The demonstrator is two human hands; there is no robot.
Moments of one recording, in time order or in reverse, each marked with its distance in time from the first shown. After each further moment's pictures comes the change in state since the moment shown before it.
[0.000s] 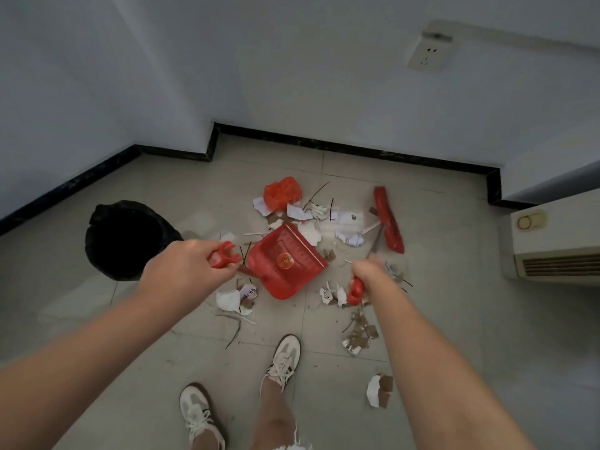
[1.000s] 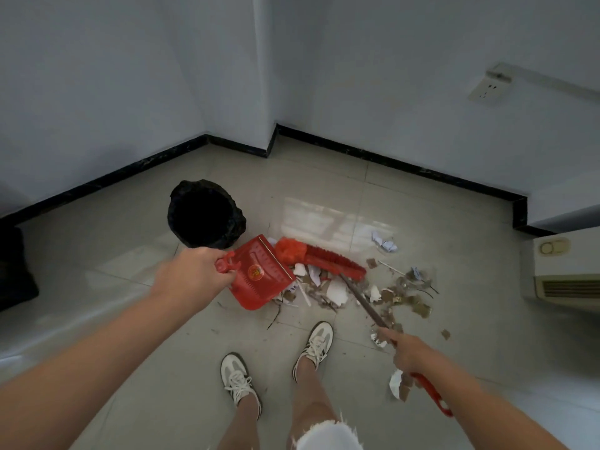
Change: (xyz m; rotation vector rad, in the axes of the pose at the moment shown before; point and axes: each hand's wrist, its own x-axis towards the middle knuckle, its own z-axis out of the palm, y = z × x) left_hand -0.105 -0.201 -0.047 -0.044 0.013 -0.134; right_hand -0.199 0.116 0.063 -1.101 -0.238 -0.207
